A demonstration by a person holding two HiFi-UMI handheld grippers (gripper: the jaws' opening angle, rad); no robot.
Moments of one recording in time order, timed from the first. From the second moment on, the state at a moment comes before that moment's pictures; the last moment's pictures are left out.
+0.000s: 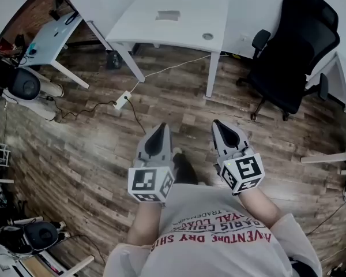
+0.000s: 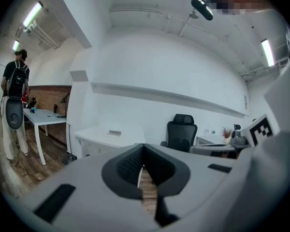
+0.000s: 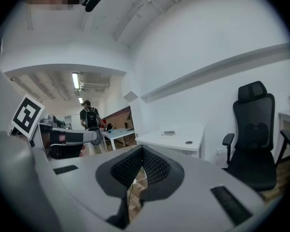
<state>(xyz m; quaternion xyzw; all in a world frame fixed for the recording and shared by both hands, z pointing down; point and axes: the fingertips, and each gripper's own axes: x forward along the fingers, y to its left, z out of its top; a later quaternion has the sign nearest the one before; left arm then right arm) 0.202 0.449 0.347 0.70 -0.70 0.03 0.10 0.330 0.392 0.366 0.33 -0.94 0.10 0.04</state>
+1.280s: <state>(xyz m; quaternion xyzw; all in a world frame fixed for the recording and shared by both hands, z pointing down) -0.104 0.104 0.366 0.75 -0.64 0.03 0.16 0.035 0.056 0.370 0.38 -0.91 0.10 0.11</state>
